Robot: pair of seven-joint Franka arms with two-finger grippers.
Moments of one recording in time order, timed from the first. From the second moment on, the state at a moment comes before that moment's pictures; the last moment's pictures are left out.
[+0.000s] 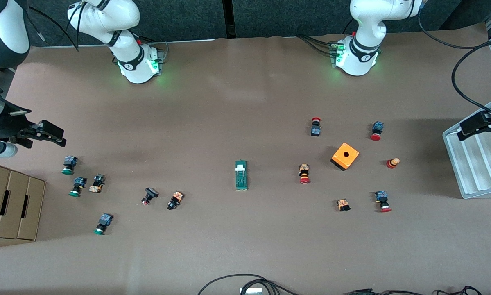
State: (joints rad) left arm 0.02 0.10 0.06 -1.45 -0.01 1.58 0.03; right arm 0.08 0.00 -0.10 -1.65 0.00 1.68 -0.01
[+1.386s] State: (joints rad) left arm 0.02 0.10 0.06 -1.45 -0.01 1.58 0.02; right arm 0.08 0.00 -0.10 -1.65 0.00 1.68 -0.01
